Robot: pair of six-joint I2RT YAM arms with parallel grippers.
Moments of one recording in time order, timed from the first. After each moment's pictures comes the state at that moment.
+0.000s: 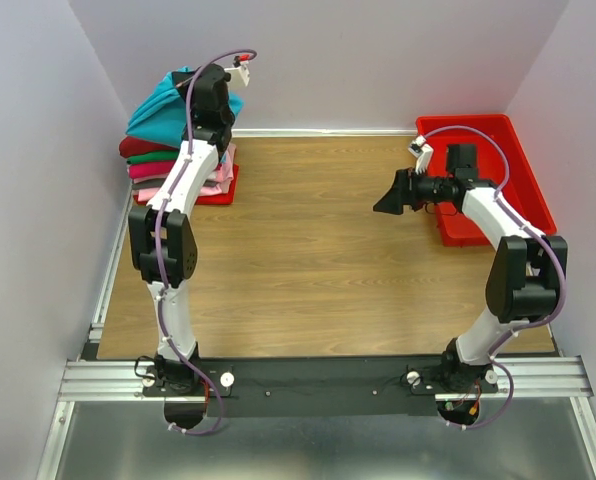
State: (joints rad) left arm -0.19 2.04 1.96 0.09 -0.67 1.28; right arm 0.01 1.69 1.23 -0.36 -0.91 -0.10
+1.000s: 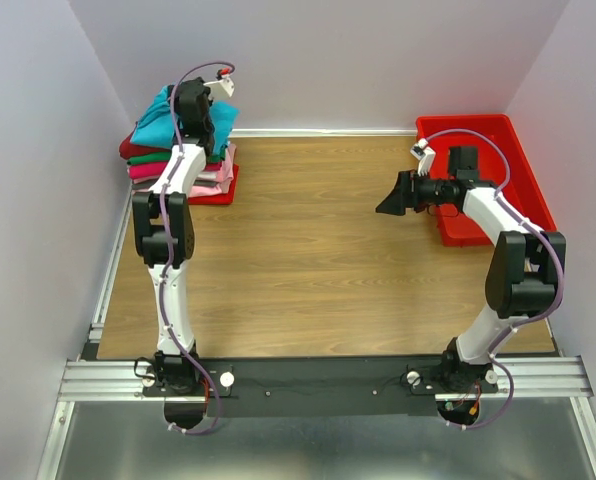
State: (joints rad) left arm -0.06 2.25 1.99 0.27 -0.42 1.17; right arm -0.02 1.72 1.22 -0.36 -0.91 -0.10
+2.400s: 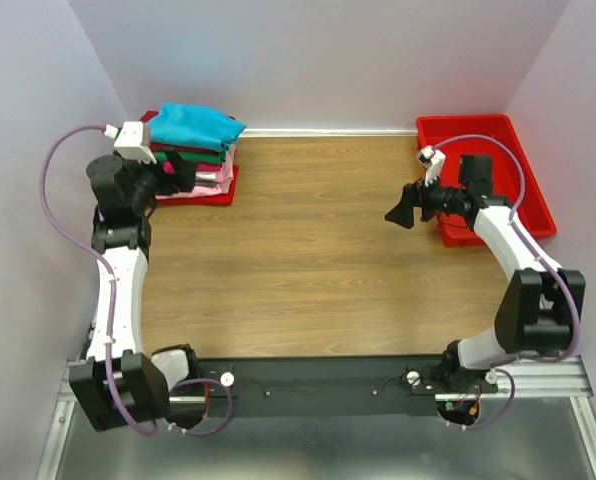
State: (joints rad) left arm 0.20 1.15 1.07 -0.05 0.41 -0.16; right arm -0.02 1.52 1.09 -0.36 -0.84 -0.27
